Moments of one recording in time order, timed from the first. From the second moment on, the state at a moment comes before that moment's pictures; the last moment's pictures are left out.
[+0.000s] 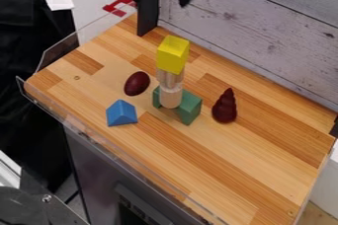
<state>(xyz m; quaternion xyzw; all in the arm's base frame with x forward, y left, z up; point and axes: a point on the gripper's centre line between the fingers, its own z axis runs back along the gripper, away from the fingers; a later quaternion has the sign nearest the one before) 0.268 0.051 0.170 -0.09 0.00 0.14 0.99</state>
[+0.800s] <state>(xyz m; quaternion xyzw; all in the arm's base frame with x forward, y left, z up) 0.283 0.102 0.112 -0.06 0.05 0.16 0.98</state>
